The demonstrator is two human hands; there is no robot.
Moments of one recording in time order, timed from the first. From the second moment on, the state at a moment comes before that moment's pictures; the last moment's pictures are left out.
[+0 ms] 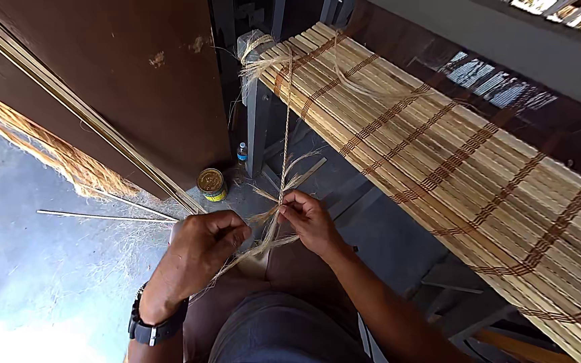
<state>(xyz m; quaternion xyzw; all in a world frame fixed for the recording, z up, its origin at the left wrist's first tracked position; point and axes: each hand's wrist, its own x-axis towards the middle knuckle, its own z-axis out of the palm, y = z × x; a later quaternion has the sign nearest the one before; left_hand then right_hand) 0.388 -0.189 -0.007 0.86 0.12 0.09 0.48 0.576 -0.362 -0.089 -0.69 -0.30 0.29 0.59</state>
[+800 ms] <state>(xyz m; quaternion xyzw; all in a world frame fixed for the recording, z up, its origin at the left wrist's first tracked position) 0.432 -0.209 -0.044 0.95 0.15 0.09 0.27 0.572 -0.362 -0.060 -0.52 -0.11 0.46 0.71</state>
